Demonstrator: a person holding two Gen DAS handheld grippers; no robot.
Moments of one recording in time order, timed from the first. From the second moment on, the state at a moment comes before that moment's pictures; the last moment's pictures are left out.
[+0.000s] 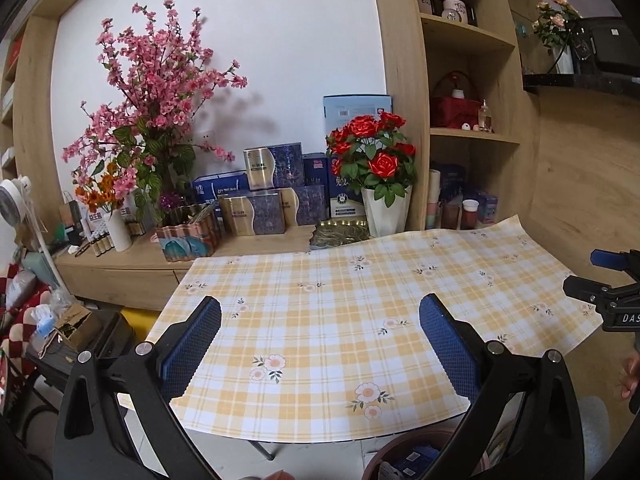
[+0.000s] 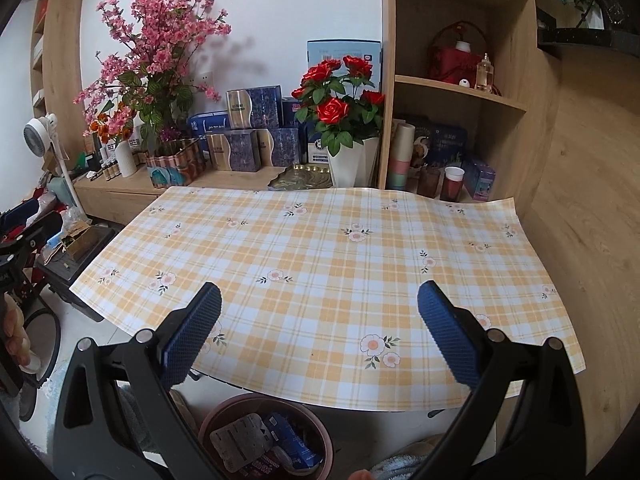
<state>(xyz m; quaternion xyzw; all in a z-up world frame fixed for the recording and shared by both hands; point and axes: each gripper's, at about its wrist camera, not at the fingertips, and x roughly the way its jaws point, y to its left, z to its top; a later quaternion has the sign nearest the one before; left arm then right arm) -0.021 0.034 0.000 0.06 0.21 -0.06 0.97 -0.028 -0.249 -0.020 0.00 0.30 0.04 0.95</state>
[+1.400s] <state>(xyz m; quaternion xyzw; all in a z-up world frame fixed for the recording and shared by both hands) -0.022 0.030 -0.016 0.07 0.24 -0.06 0.97 -0.035 -0.234 -0.008 -0.01 0.28 0.06 0.96</state>
